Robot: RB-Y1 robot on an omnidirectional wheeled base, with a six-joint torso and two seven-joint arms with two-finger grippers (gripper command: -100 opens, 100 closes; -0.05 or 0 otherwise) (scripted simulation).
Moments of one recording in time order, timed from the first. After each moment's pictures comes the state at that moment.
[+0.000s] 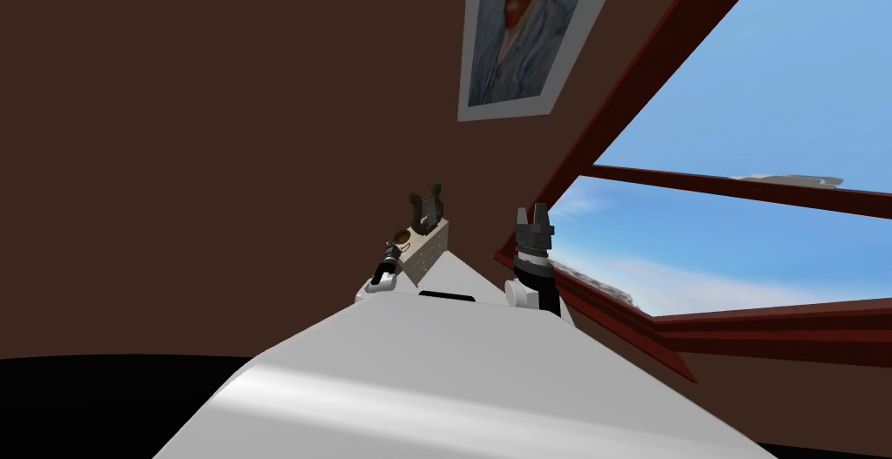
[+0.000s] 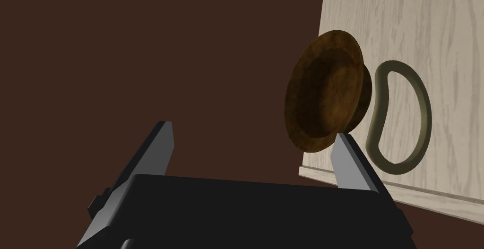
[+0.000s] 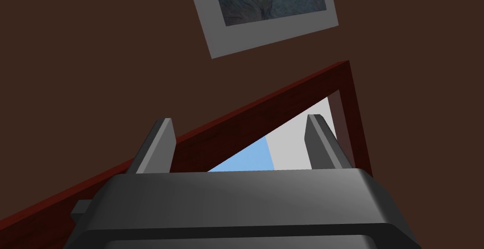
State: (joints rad) left arm 0.05 0.17 0.14 -0.98 0.20 -0.38 0.31; right arm 0.45 -0.01 0.07 -2.21 0.08 -0.58 0.03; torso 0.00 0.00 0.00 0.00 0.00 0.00
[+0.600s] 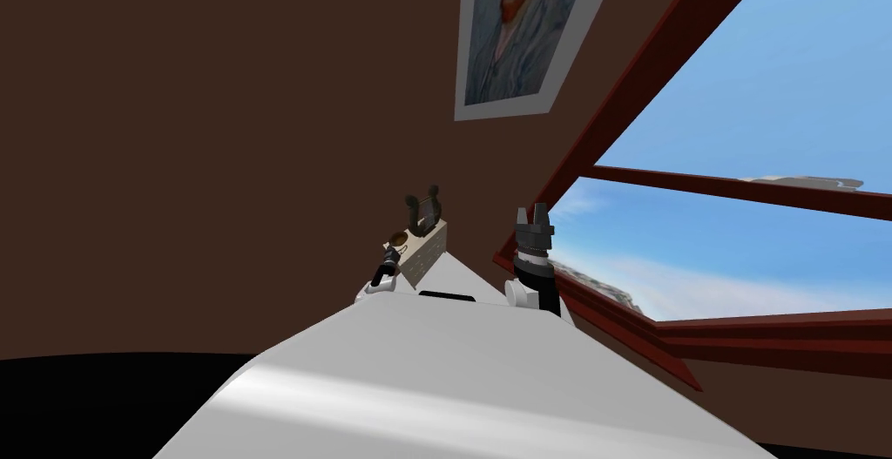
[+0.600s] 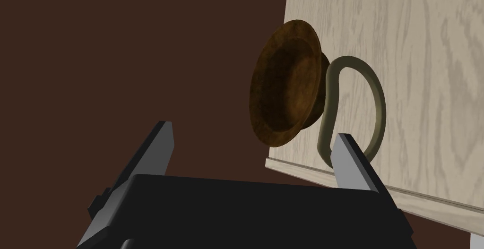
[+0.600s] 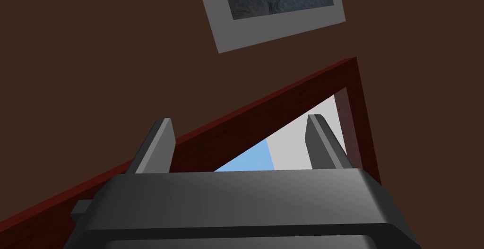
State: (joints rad) left arm 0.02 0.17 0.16 -0.87 0.20 -0.36 0.34; right arm 0.45 -0.01 0.07 -2.21 0.08 -0.58 0.03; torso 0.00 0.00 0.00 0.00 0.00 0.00
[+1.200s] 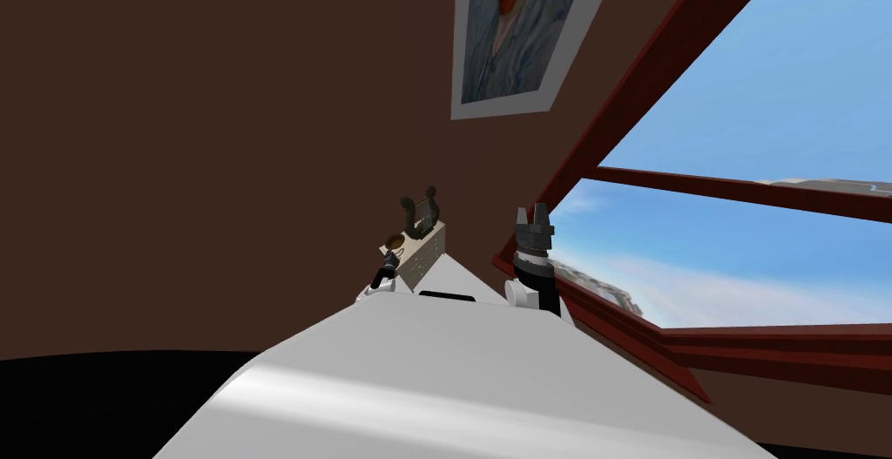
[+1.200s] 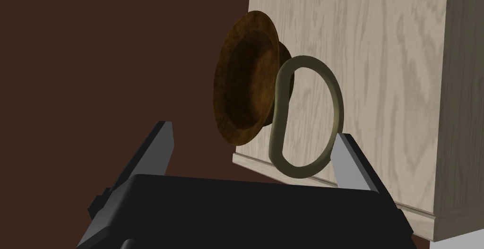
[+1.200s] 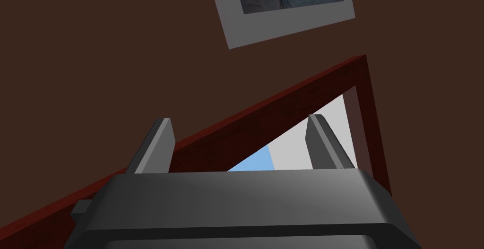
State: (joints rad) left arm -0.01 0.17 0.19 -0.75 0.20 -0.35 0.36; right arm 0.45 -0.01 0.07 -2.21 0.08 -0.58 0.03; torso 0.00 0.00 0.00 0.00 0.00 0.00
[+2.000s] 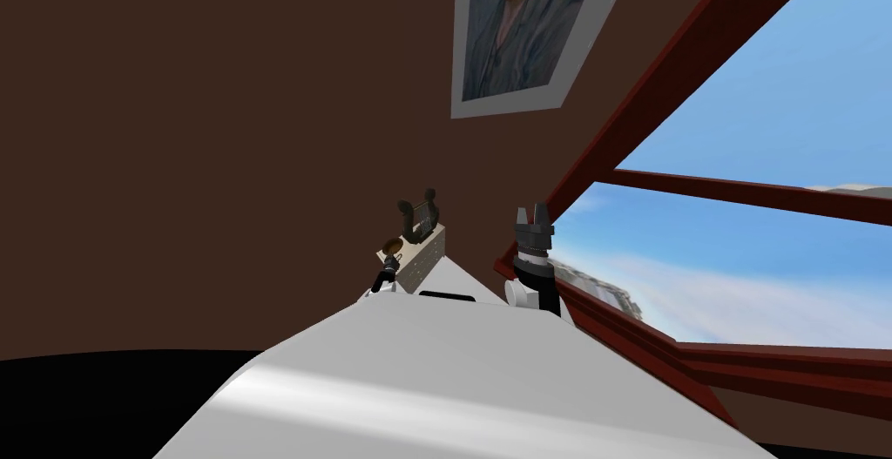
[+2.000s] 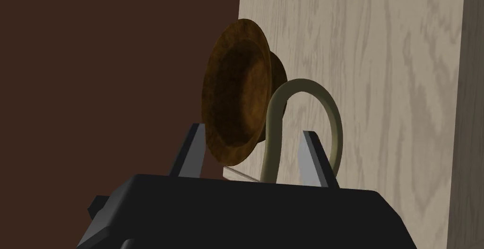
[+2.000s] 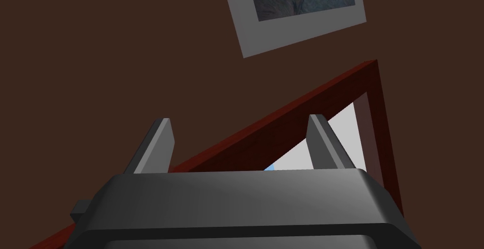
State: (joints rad) left arm -0.03 0.16 0.20 -0.67 0.20 -0.39 0.36; right arm 0.45 -0.01 0.07 -2.21 0.08 -0.58 0.03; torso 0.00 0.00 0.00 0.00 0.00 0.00
